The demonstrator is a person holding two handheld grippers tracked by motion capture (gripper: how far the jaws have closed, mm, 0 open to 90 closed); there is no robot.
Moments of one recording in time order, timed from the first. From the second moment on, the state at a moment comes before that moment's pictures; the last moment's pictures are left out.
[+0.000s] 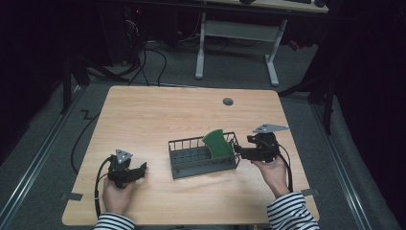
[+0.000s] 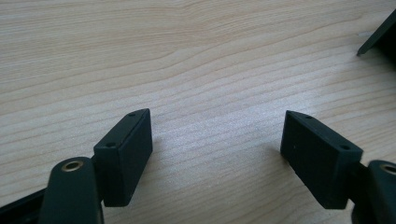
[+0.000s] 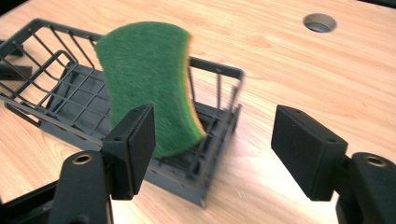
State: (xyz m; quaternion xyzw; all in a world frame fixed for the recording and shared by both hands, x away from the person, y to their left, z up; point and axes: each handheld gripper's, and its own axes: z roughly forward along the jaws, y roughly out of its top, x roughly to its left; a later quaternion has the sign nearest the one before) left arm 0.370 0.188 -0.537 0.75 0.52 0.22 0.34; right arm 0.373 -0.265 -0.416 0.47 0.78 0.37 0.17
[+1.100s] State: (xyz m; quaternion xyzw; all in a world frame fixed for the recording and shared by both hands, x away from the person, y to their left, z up) left arm 0.370 0.188 -0.537 0.75 0.52 0.22 0.34; right arm 0.329 -0.356 -0.465 0.56 0.71 0.40 0.18
